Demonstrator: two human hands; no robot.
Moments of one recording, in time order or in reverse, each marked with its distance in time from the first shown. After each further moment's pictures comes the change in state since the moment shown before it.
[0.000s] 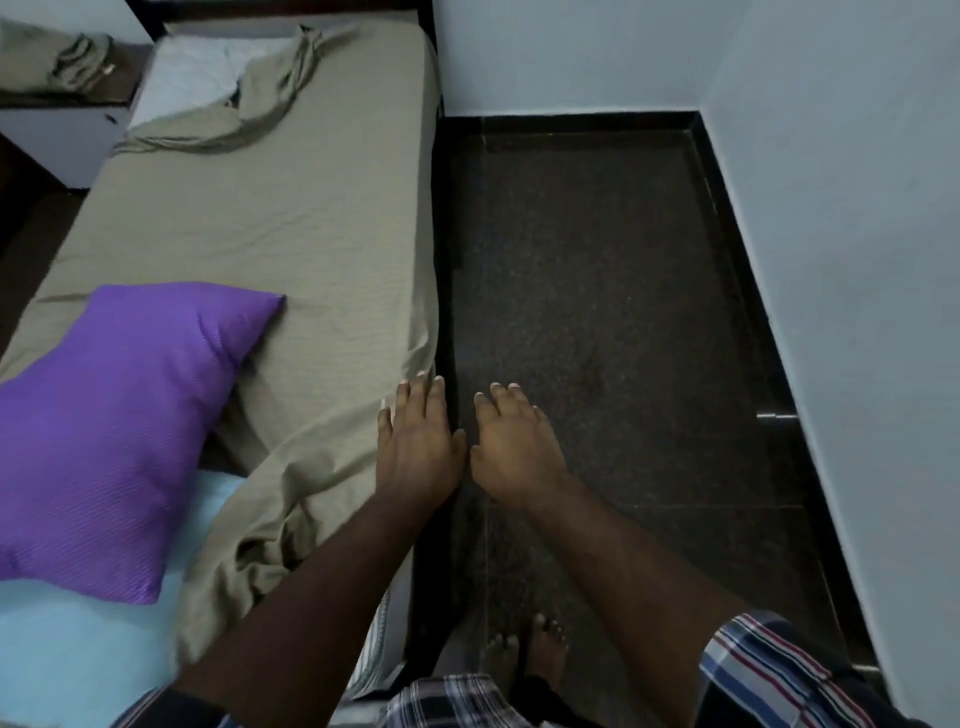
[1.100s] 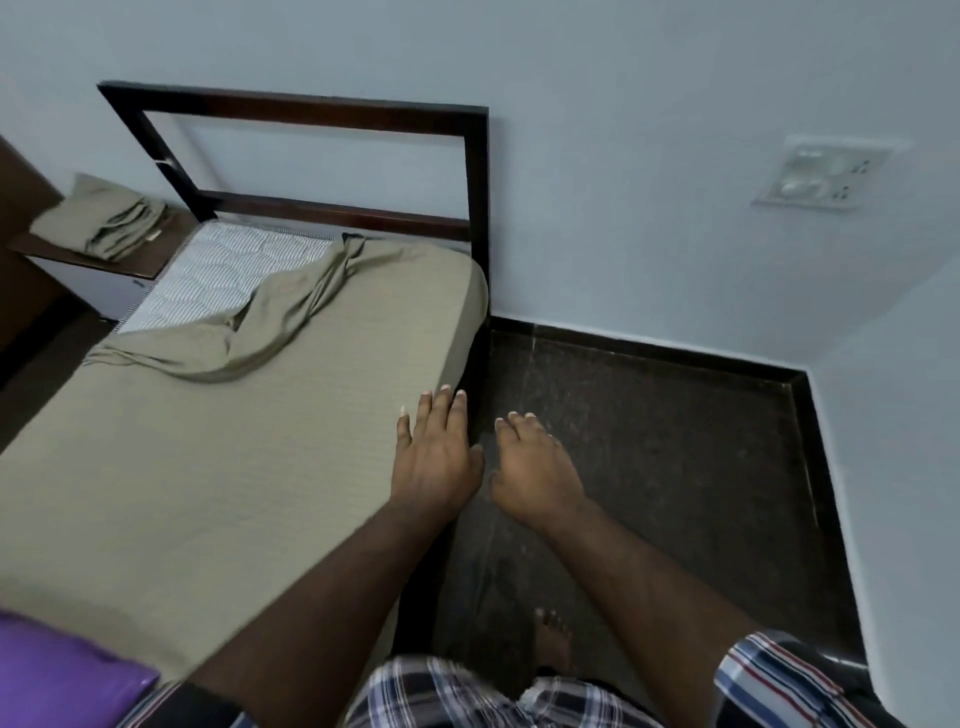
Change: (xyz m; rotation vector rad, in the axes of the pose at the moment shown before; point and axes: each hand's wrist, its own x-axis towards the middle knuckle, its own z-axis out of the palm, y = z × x) left_hand 0.754 0.109 -0.154 -0.001 0.132 -0.128; right_hand 0.709 0.130 -0.341 -0.072 0.021 -0.206
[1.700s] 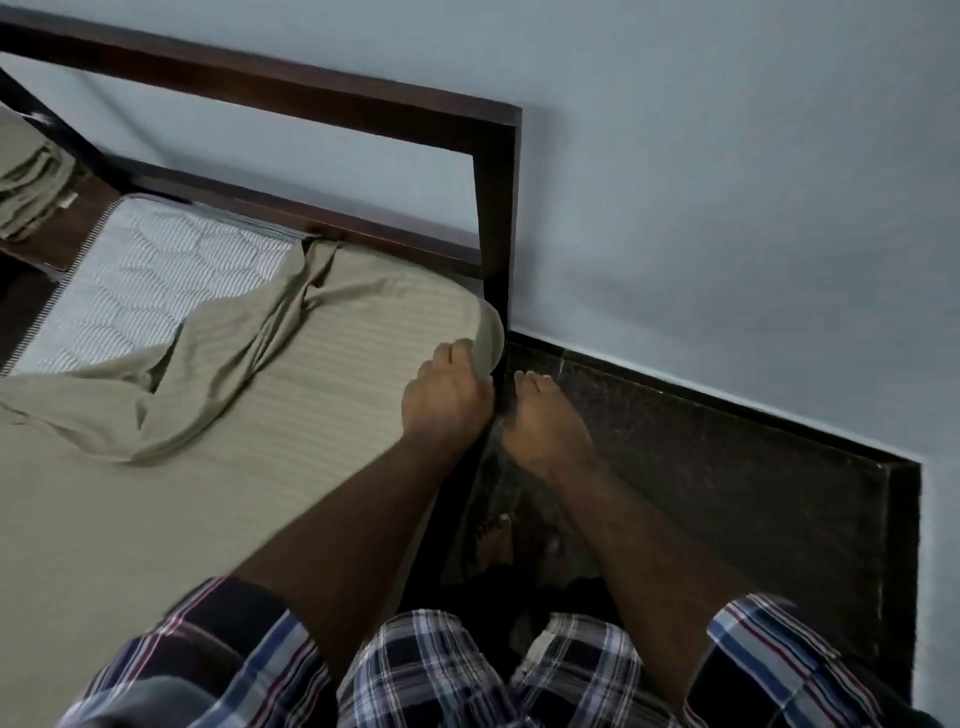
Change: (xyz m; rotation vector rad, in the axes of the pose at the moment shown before) left_hand 0.469 -0.010 0.040 -0.034 0.032 -0.202; right_hand 0.455 0.106 -0.061 0.160 -0.191 0.056
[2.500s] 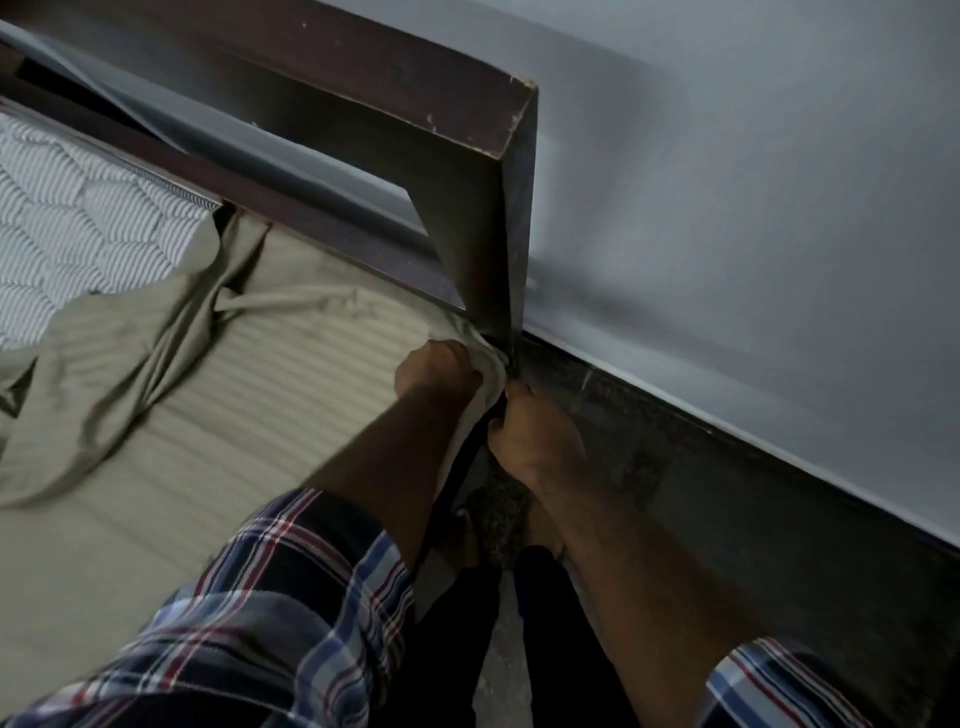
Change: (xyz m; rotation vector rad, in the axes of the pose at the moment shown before) left_hand 0.264 -0.031 0.170 0.220 -0.513 -0.304; right_hand 0.258 0.070 0.035 0.084 -0.257 0.036
